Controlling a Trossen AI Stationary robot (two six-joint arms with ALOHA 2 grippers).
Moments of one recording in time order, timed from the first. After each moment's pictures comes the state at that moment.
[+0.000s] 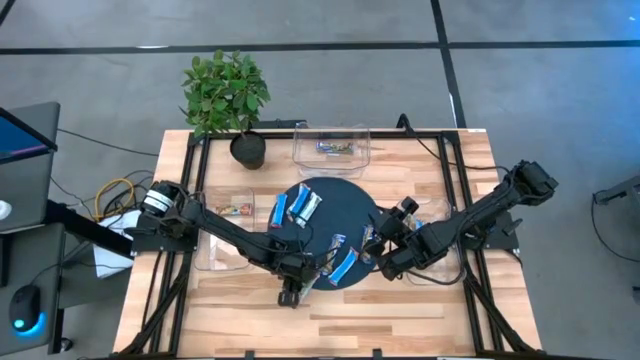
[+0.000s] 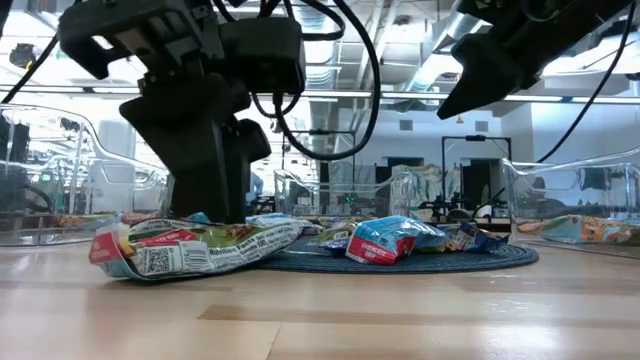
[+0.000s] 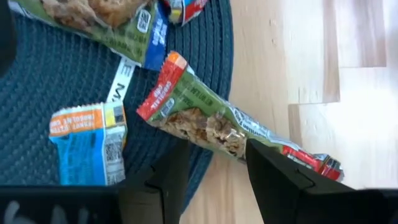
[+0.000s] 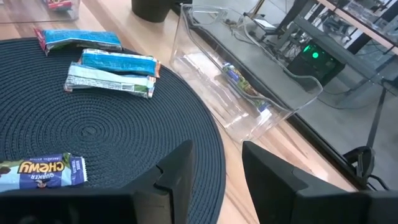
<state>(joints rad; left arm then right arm) -0.35 1.86 1.16 -0.40 0.06 -0.33 0.48 1.49 0.91 -0.70 1.07 0.79</state>
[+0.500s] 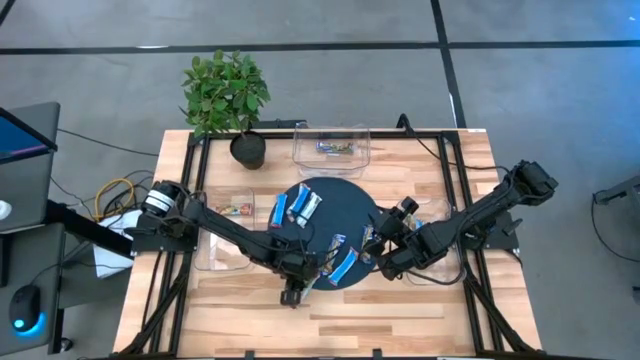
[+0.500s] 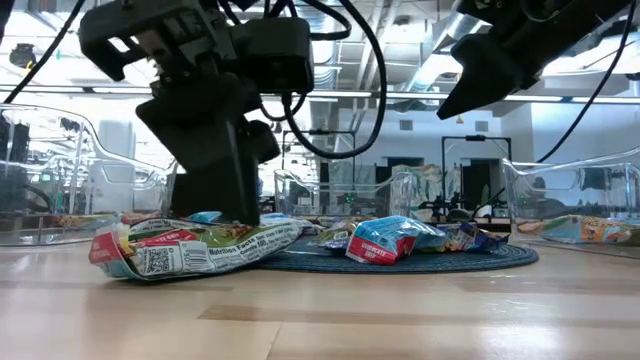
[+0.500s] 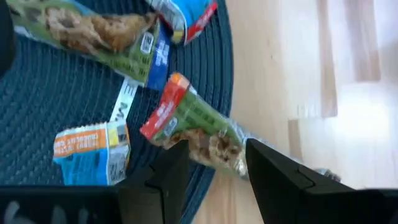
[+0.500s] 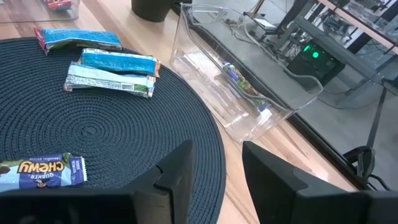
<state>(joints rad) -0.34 1.87 1.16 -0.36 0.07 -0.31 0.48 1.49 0.91 -0.70 1.07 0.79</state>
